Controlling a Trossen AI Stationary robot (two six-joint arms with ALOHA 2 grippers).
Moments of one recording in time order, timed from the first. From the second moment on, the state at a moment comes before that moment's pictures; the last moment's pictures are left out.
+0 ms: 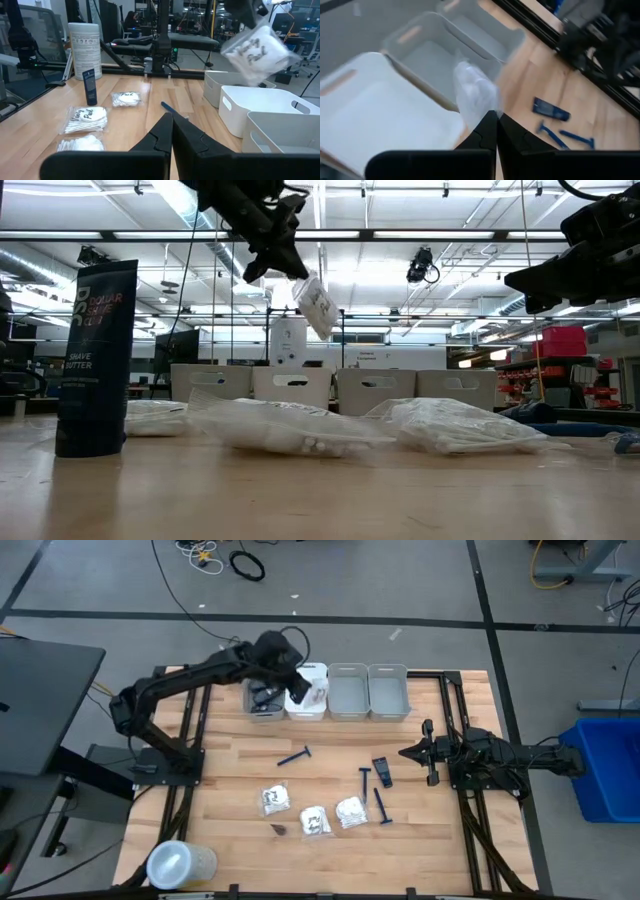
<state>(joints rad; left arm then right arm) 0.50 1.54 1.38 -0.53 0.20 -0.31 -0.03 0.07 0.01 0.02 -0.05 -0.07</state>
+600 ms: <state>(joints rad) 0.61 1.54 1.35 -0.52 0.16 -0.35 -0.03 0.07 0.01 0.02 -0.05 -0.07</state>
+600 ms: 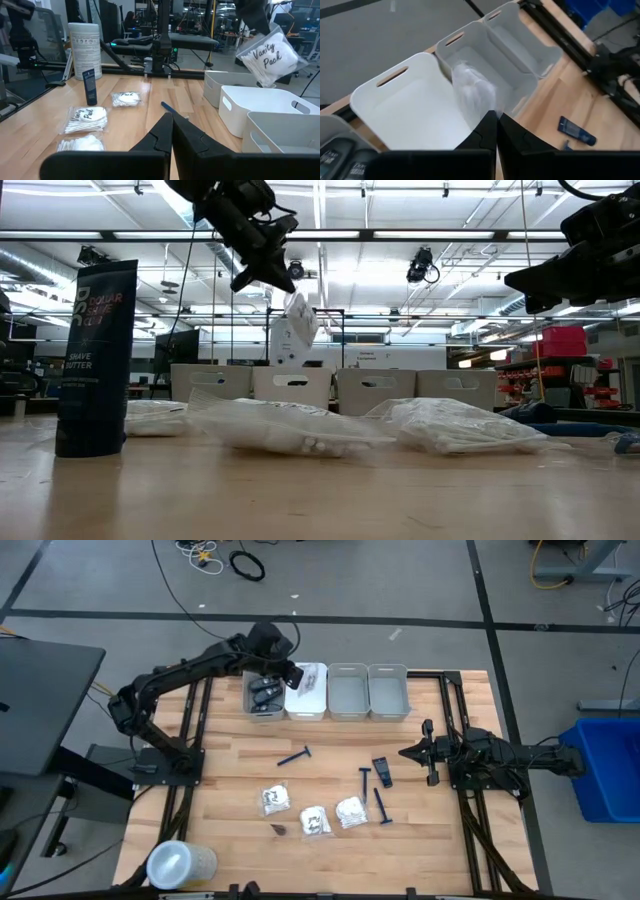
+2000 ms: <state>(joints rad) 0.59 1.74 1.22 -0.32 0.25 -0.51 -0.03 0.07 0.01 0.02 -0.05 -0.07</state>
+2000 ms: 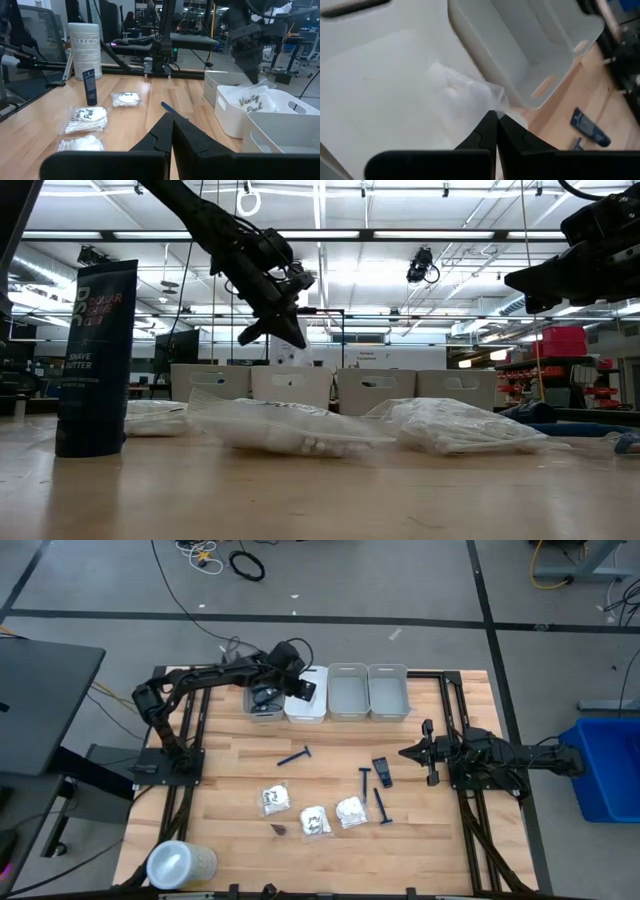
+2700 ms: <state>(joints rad) 0.59 1.74 1.22 -0.32 0.25 -0.50 -0.03 0.07 0.01 0.02 -0.05 -0.07</state>
